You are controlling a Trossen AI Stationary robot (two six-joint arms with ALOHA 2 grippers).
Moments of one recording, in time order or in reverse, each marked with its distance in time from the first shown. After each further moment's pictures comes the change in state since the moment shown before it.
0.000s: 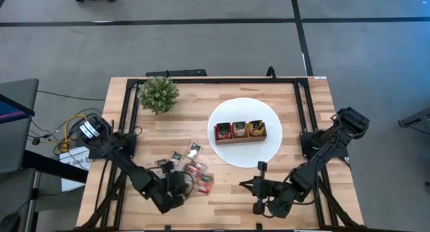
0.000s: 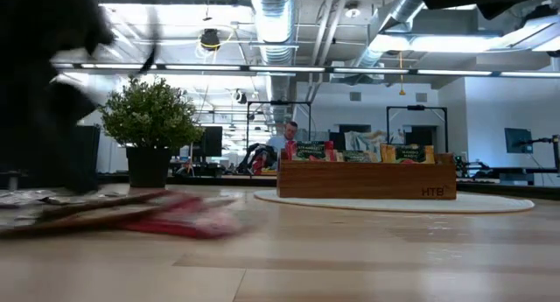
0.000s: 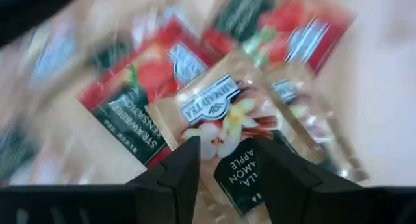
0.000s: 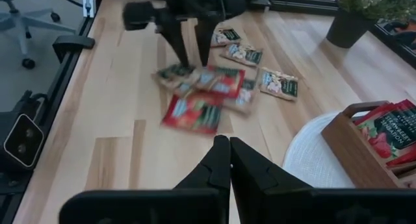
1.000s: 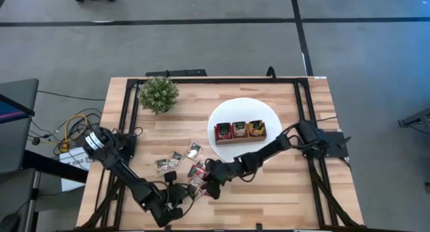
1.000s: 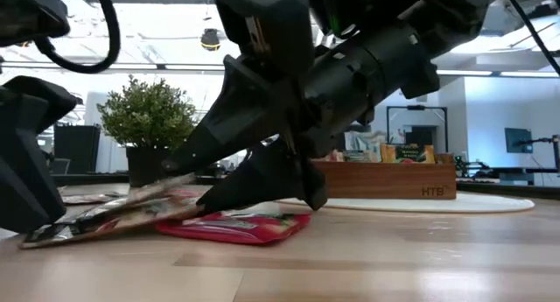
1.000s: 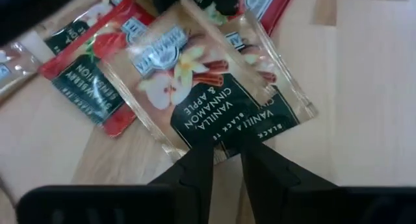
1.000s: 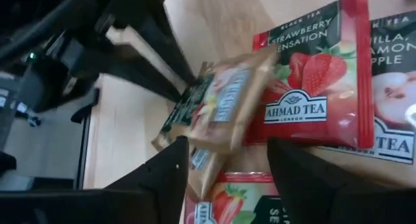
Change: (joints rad) left arm -0.098 0.145 0.103 0.023 -0.078 0.037; right arm -0.472 0.524 0.196 0.542 -0.834 0.294
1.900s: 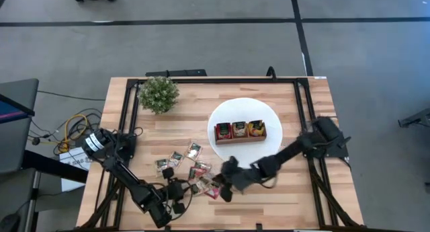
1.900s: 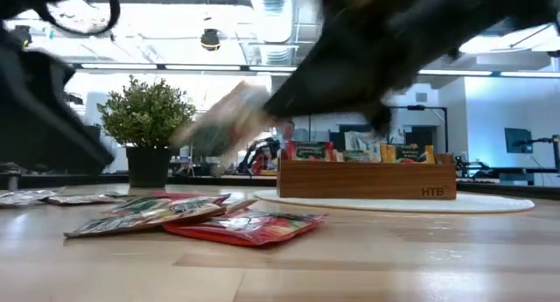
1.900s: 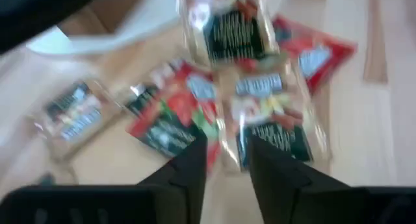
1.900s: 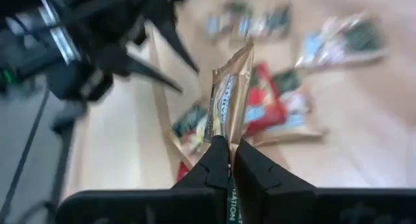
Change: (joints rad) left arm -0.016 0.007 -0.001 -0.032 -0.280 -0.037; right arm 0.143 -0.232 -0.169 -0.067 0.409 -0.093
